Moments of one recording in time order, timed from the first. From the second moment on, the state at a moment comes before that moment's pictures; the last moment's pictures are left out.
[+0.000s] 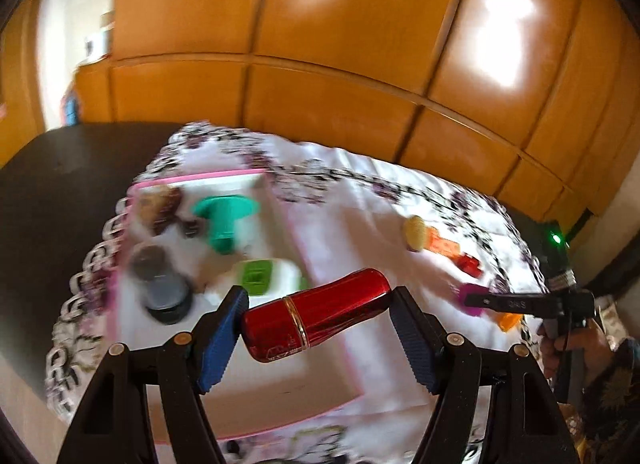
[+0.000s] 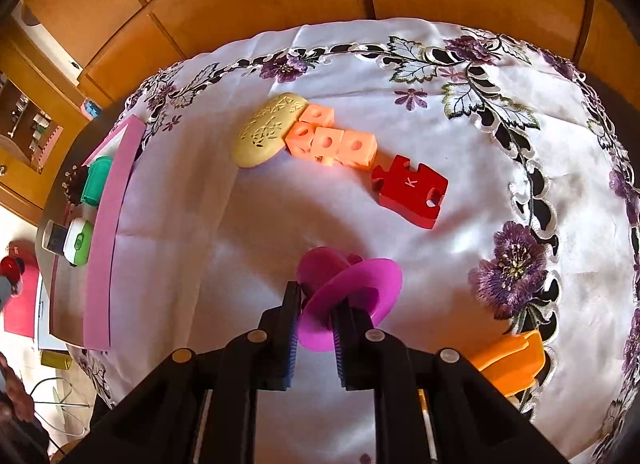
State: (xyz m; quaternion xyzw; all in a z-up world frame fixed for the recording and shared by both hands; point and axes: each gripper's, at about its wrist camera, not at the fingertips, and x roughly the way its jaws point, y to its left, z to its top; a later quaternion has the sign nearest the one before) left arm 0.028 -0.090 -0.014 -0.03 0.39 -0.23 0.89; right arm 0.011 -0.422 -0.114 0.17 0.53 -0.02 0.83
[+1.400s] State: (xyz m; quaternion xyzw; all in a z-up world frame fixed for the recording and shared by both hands) left arm 0.022 -0.053 -0.020 0.01 0.37 -0.13 0.92; right arm 0.014 -0.402 -0.115 0.07 0.53 -0.03 0.85
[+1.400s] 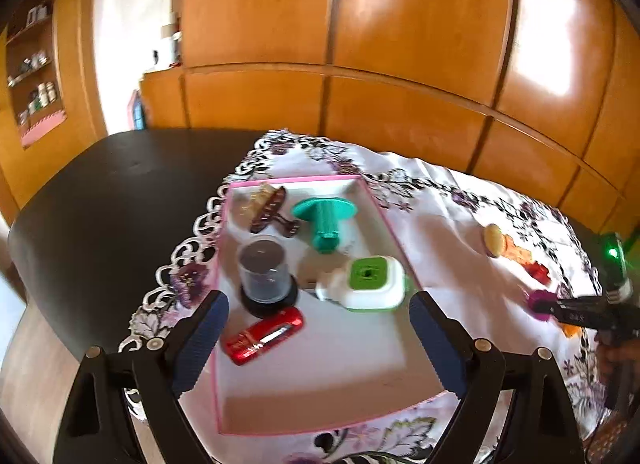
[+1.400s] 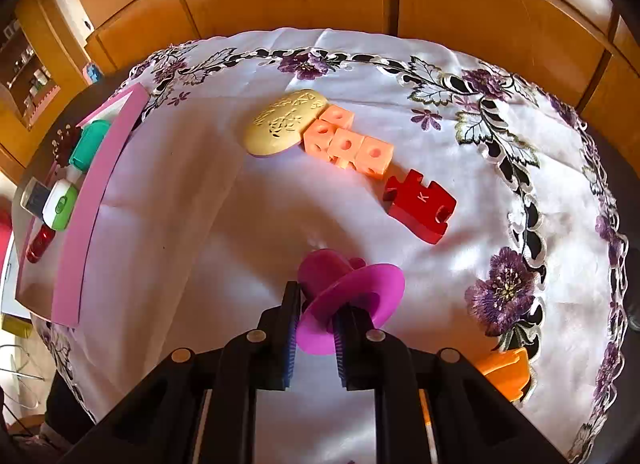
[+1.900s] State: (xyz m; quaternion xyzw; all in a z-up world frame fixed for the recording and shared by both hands) left arm 0.011 -0.069 -0.028 0.03 0.38 -0.15 0.91; right arm 0.008 -0.393 -0.093 0.10 0.50 0.00 0.86
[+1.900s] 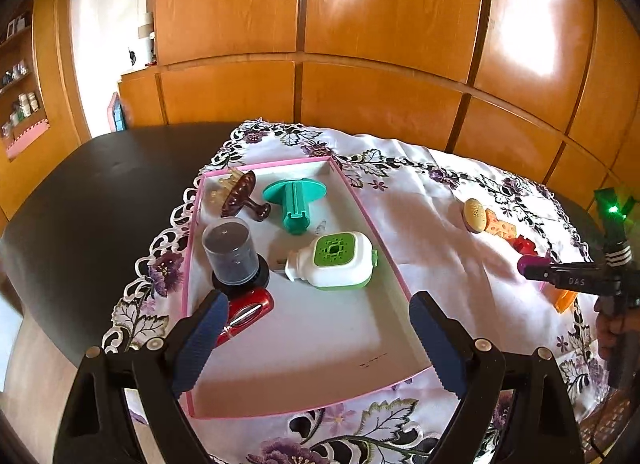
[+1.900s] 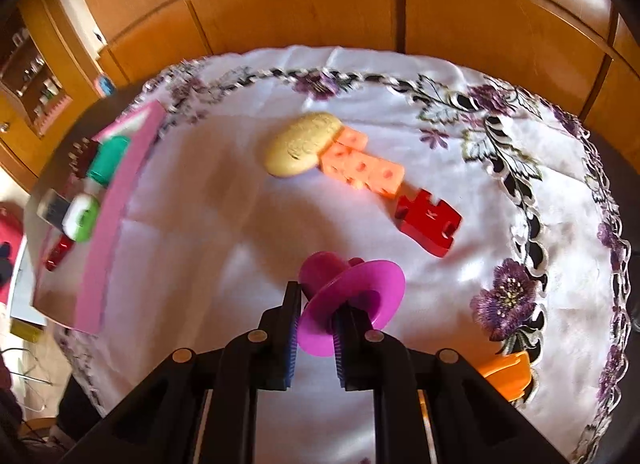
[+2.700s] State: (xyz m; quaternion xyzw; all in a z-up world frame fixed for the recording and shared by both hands) left arm 0.033 0.050 -0.026 -0.08 0.38 -0.03 0.92; right arm 0.029 -0.158 -0.070 0.04 0.46 0.24 0.85
